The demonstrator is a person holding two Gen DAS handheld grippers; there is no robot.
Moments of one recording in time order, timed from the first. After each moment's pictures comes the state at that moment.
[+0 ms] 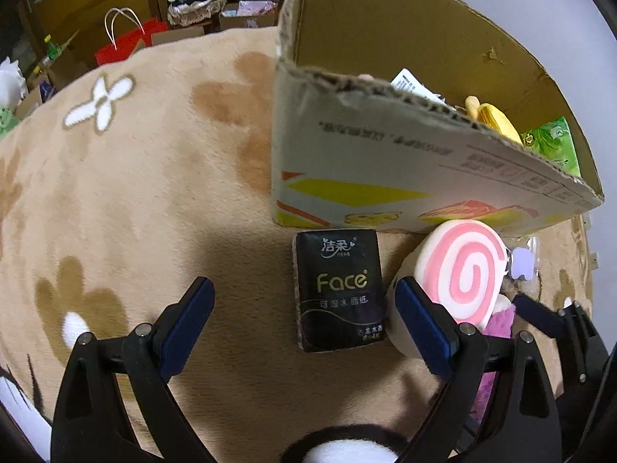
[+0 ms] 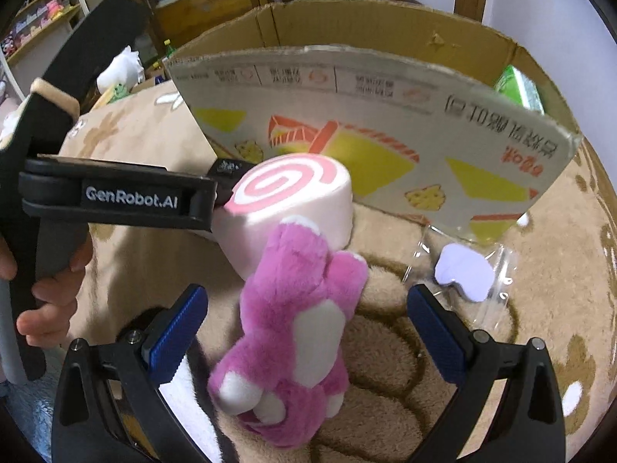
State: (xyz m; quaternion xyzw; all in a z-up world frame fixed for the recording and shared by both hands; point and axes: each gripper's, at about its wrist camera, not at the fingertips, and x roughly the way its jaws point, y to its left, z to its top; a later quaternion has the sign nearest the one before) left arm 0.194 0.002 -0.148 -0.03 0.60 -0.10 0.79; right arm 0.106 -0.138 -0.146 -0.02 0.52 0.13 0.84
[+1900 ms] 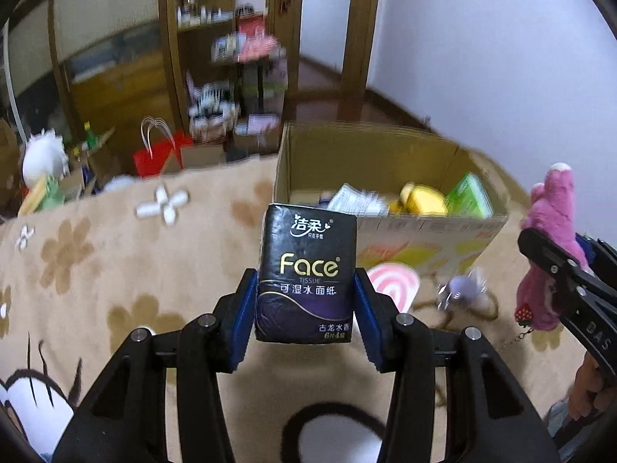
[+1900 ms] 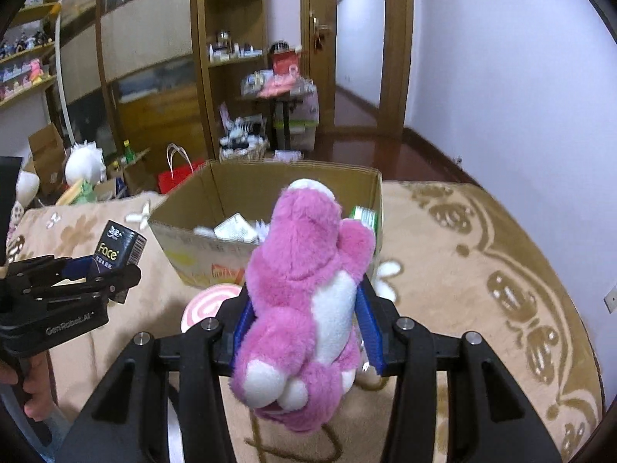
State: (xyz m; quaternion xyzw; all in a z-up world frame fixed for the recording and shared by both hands) left arm 0.095 0.001 -0.038 0.00 0.39 -0.09 0.92; right arm 0.061 -0.192 -0.035 0.00 0.33 0.02 0.94
